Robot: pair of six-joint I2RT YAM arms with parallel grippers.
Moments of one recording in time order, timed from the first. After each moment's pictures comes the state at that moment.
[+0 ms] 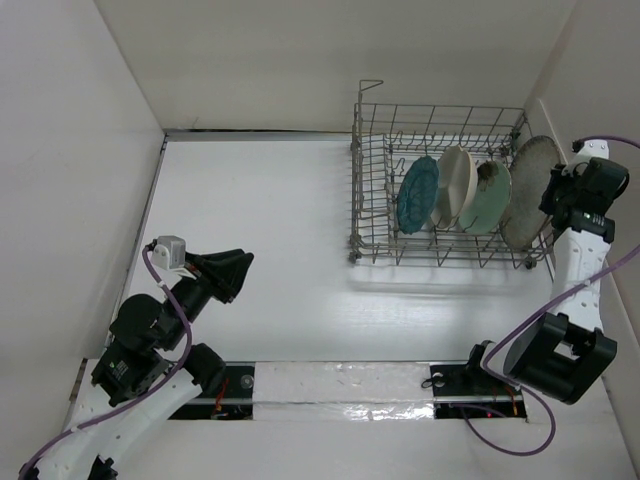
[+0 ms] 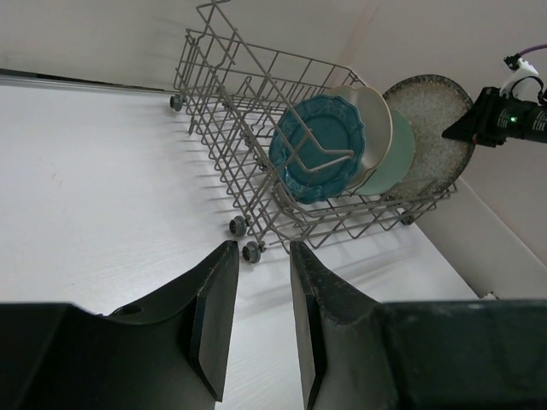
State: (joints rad) left arm -0.71 0.23 0.70 -0.38 -0.16 -0.43; right arm -0.49 1.24 1.16 -0.37 -0.16 -0.13
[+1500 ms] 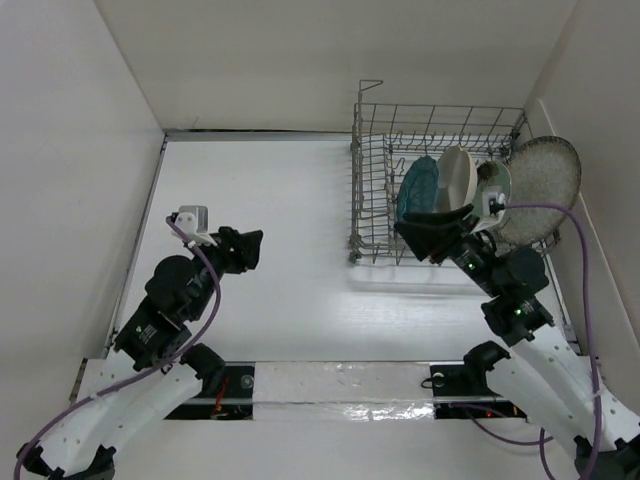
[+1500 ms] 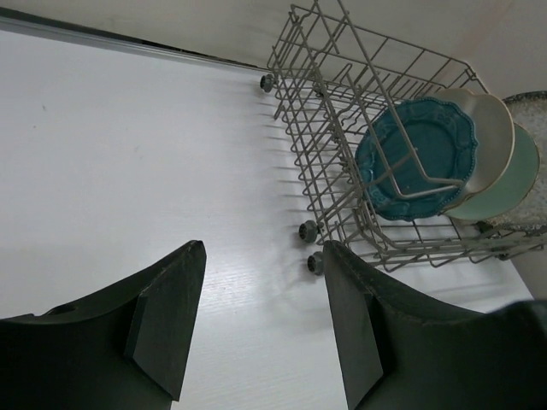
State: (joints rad) left arm -0.65 0.47 0.74 -0.36 -0.32 -0.43; right arm 0.47 0.60 0.62 0.34 -0.30 0.61
